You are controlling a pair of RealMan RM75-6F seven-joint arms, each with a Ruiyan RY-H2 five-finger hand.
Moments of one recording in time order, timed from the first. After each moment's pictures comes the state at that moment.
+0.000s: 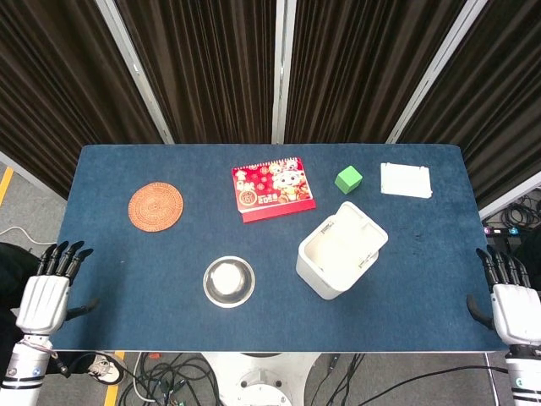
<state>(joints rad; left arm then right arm) -0.09 -1.26 -0.04 -1.60 1.56 1.54 0.13 0.05 -1.10 0.06 -1.64 -1.42 1.44 -0.07</state>
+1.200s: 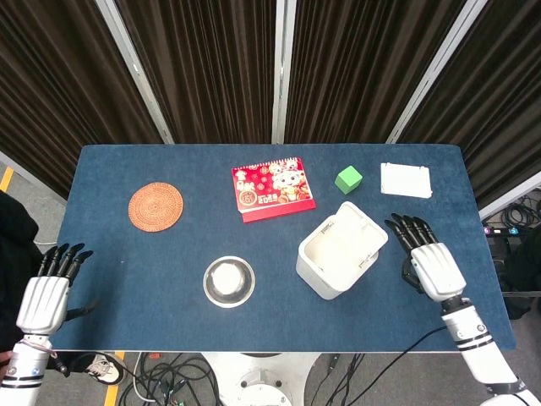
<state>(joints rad) -0.09 -1.26 -0.03 -1.56 1.55 1.52 0.09 0.33 -1.14 0.12 -1.70 -1.56 1.24 0.04</state>
